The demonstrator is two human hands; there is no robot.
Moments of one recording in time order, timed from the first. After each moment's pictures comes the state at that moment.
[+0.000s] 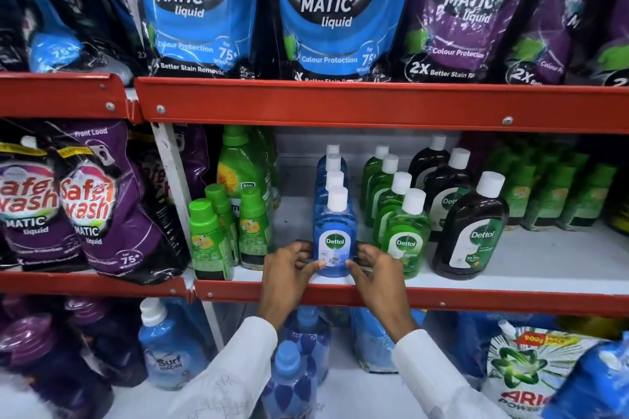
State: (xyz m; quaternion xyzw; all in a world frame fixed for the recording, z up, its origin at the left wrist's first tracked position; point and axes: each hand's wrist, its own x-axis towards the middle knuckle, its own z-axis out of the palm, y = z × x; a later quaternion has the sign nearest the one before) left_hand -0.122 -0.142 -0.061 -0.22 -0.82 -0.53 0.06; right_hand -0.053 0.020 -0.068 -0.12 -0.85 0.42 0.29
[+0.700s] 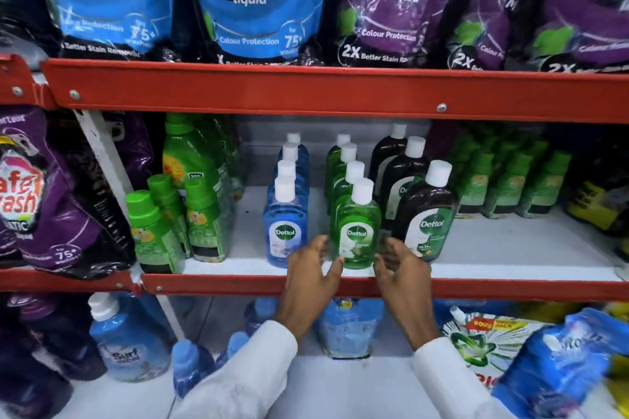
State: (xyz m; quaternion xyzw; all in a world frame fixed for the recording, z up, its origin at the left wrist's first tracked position) left_hand -0.059 -0.045 -0.061 -0.28 -0.81 -0.51 0.10; right_hand 0.012 0.103 -0.063 -0.17 -0.84 0.39 0.35
